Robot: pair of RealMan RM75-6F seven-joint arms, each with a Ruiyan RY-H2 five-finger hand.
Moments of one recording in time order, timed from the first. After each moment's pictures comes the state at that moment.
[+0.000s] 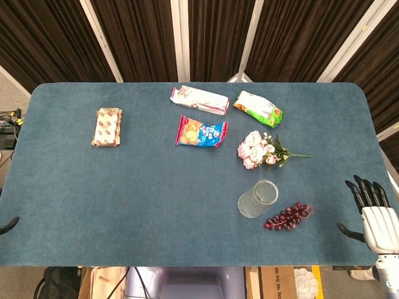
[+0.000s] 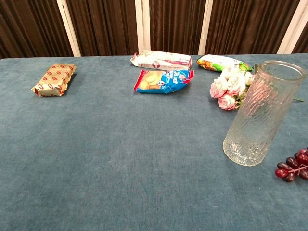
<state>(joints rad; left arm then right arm) 0.01 -1.10 -0.08 -1.59 1.48 1.65 0.03 0.08 -1.09 0.06 -1.59 -1.52 1.47 0.04</state>
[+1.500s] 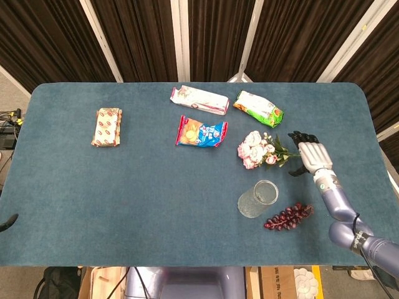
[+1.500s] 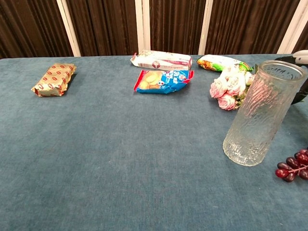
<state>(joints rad) 0.00 -1.13 -0.10 -1.58 1.46 1.64 0.07 0.69 -1.34 0.25 -1.22 -0.97 0.66 -0.10</state>
